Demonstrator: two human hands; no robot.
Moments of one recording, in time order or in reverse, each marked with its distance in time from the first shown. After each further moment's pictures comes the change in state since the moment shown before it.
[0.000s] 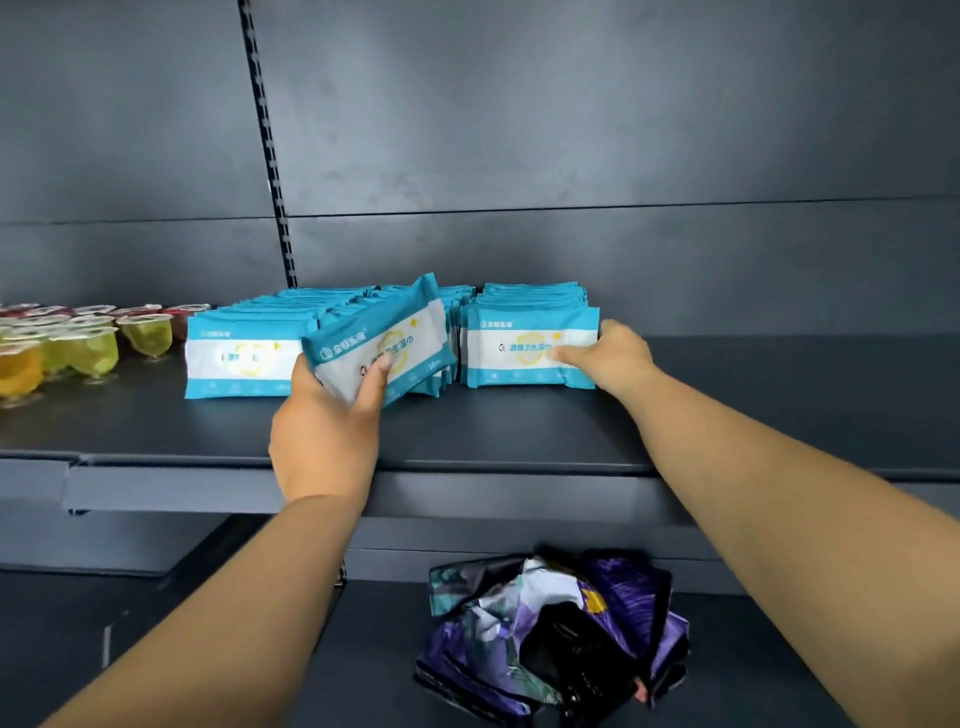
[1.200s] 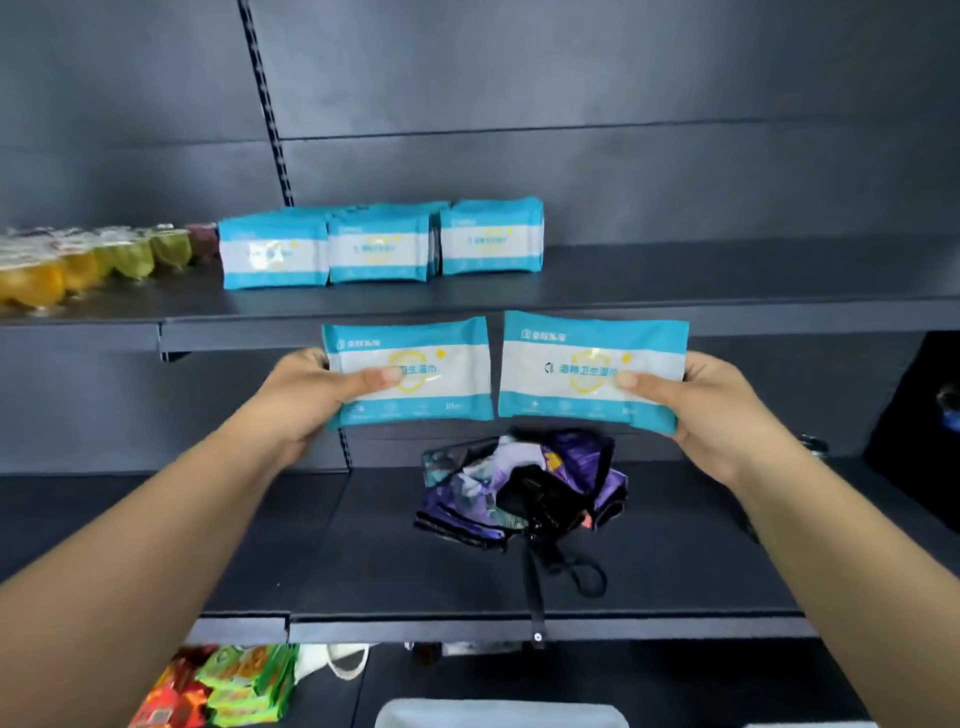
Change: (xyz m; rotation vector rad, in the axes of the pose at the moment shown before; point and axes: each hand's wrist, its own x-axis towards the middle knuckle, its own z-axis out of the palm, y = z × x) left_hand -0.079 -0.028 -0.118 -0.452 -0.799 -0.356; right_hand -0.267 0.060 -0.089 0.817 -0.204 0.152
